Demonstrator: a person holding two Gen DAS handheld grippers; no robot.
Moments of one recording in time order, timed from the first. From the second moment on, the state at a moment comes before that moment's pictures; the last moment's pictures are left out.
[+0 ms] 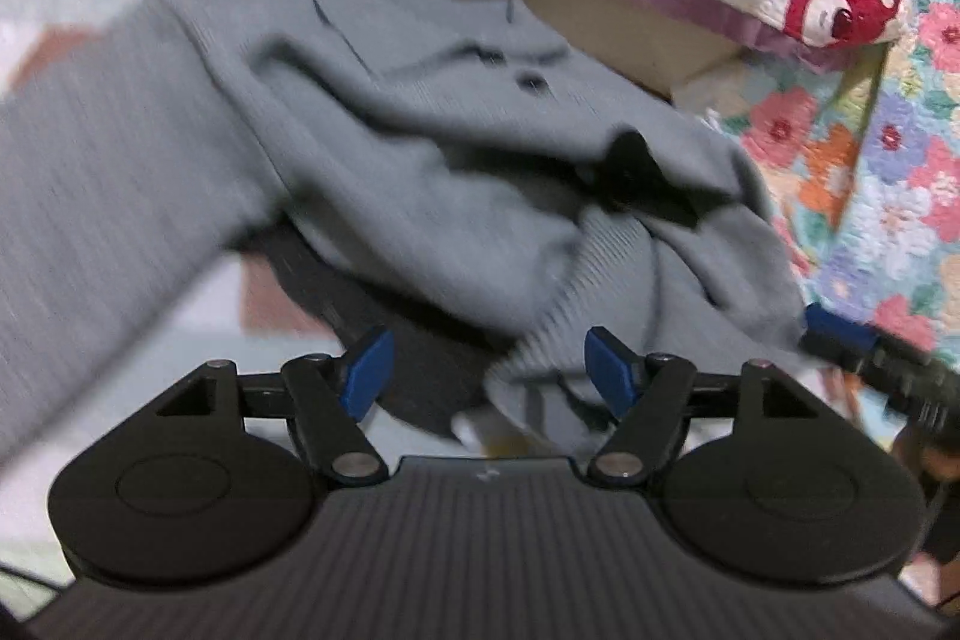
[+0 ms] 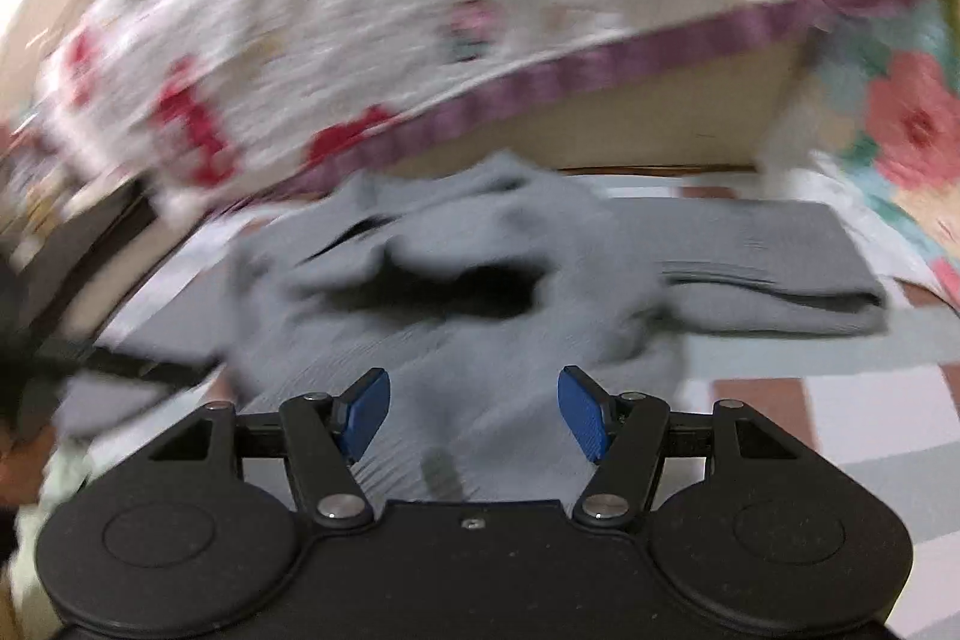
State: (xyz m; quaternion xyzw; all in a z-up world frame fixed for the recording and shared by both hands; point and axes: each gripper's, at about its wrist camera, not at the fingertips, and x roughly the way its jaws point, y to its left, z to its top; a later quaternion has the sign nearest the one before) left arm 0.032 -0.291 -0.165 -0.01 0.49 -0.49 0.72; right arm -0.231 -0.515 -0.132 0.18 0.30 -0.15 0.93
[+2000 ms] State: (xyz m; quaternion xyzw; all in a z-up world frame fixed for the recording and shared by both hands) left arm 0.011 -0.370 -0.181 0.07 0.46 -0.51 0.72; right arm -0.296 -0.569 -0.175 0.26 0.26 -0.37 0.85
